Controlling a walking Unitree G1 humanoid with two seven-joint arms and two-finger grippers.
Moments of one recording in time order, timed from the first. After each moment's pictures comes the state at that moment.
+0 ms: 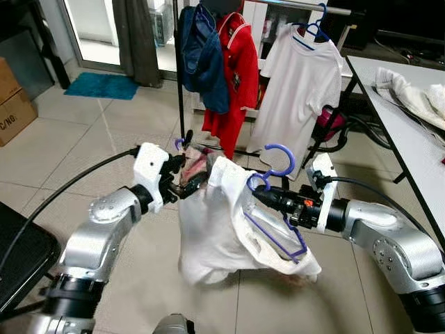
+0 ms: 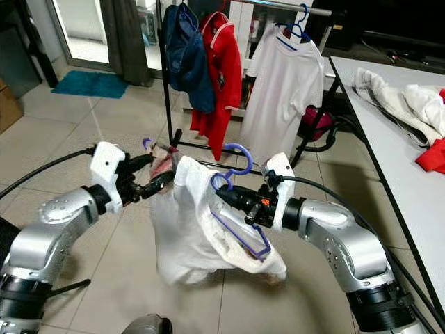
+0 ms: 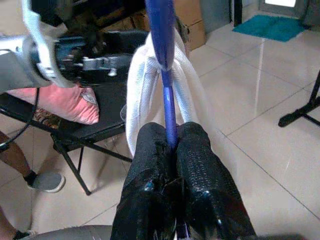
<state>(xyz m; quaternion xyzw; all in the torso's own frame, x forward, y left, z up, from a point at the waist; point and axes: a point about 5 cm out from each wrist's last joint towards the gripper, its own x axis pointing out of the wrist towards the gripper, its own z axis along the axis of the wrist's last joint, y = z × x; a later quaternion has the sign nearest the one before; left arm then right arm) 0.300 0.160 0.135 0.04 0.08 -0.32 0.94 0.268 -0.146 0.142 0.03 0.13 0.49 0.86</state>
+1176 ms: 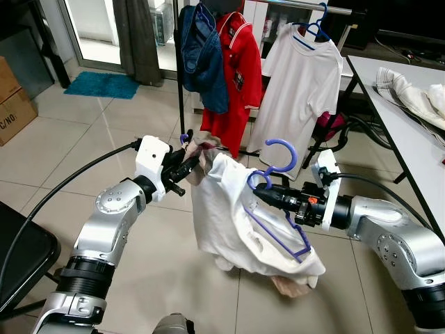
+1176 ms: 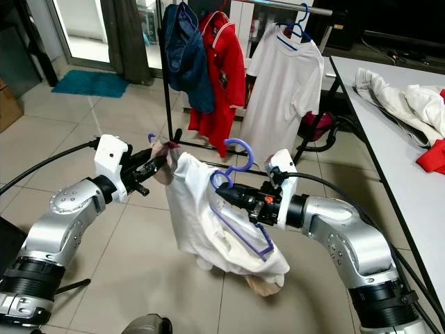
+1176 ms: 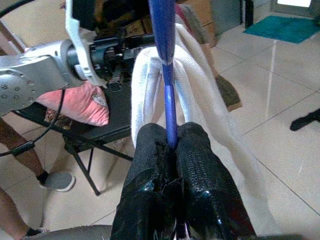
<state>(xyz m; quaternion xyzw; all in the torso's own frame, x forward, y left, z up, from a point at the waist) 0.321 0.162 0.130 0.06 0.05 -0.28 0.96 0.271 -0.152 0.146 0.04 0.13 0.51 0.85</state>
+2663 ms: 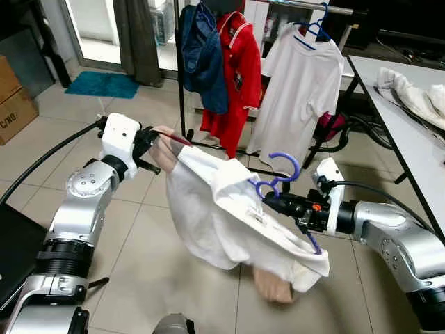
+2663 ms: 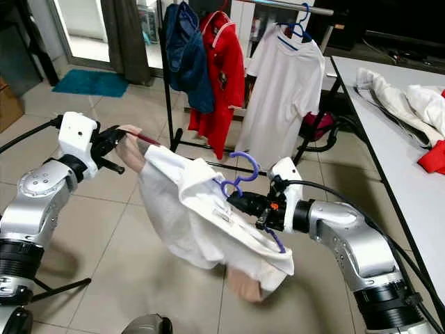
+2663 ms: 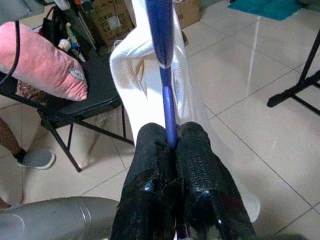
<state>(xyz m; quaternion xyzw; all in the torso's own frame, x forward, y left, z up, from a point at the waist) 0.340 0.213 0.157 0.13 0.01 -0.16 0.98 0.270 -0.166 0.133 -0.01 0.17 0.48 0.86</state>
